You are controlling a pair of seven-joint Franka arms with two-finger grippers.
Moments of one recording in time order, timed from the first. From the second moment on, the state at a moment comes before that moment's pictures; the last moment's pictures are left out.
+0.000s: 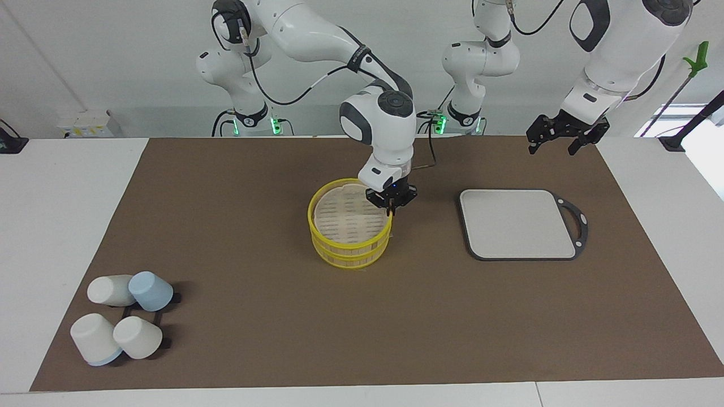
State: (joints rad) left arm -0.11 -0.09 0.06 -1.73 0.00 1.58 0.06; right arm 0.70 0.49 0.01 -1.50 -0.02 2.08 0.70
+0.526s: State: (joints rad) left arm -0.11 -0.09 0.06 -1.73 0.00 1.59 0.06; right arm 0.71 0.50 0.01 -1.51 -0.02 2.08 0.70
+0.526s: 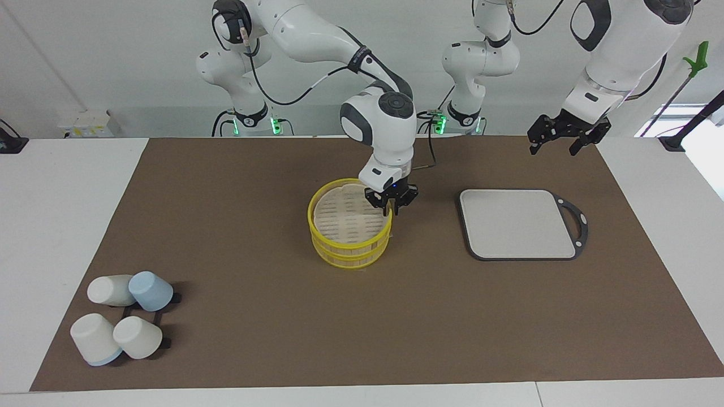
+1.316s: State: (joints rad) left arm -0.11 -0.09 0.06 -1.73 0.00 1.59 0.06; right arm 0.40 0.27 -0.01 -1.42 -0.02 1.71 0.58
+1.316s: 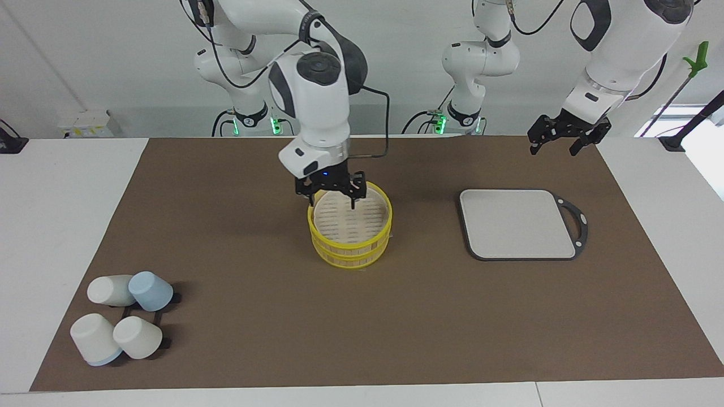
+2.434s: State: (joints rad) left arm -0.11 -0.09 0.06 -1.73 0.00 1.60 0.06; right arm 0.13 -0.03 -0.01 -1.55 -0.02 1.41 0.14
